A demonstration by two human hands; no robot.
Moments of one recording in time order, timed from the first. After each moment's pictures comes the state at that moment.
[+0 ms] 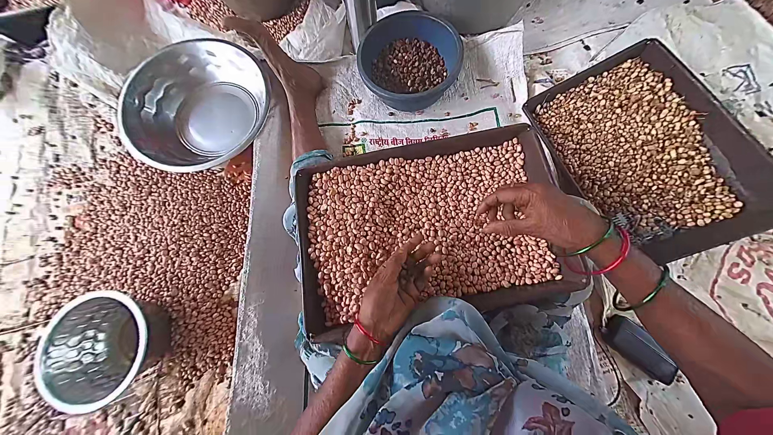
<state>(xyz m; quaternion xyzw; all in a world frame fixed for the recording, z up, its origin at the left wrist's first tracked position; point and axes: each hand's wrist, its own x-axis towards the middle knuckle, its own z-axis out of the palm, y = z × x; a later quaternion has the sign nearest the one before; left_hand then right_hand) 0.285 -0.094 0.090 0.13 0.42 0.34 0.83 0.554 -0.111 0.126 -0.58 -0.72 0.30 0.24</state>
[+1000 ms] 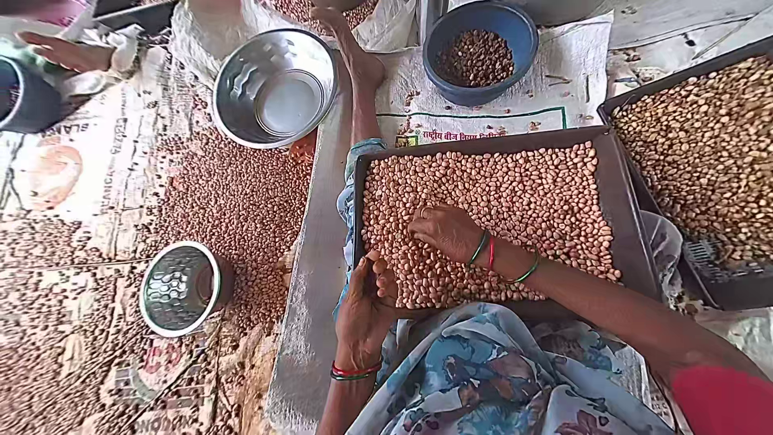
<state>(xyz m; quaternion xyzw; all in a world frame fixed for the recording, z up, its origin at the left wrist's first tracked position) 0.201 -0.104 0.106 0.04 0.32 0.56 0.76 0.392 -0.036 0.068 -0.43 -0.84 0.24 0.22</state>
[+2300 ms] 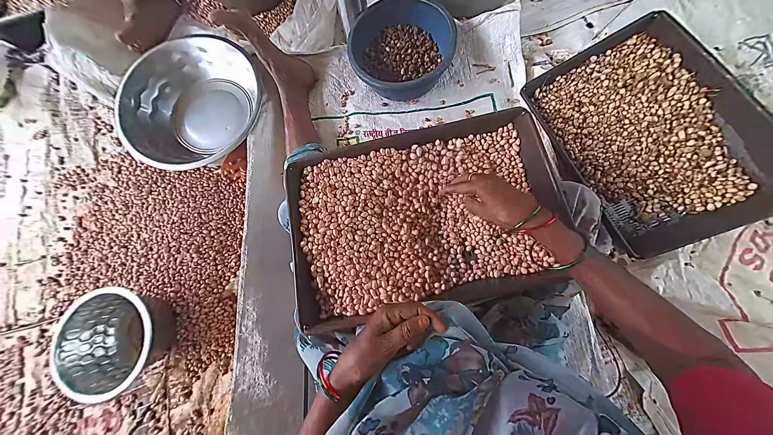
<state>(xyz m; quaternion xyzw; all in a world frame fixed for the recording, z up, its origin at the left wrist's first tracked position) 0.232 -0.132 0.086 0.55 0.21 0.17 0.79 0.529 -0.077 0.091 -0.60 -0.72 0.32 0.15</state>
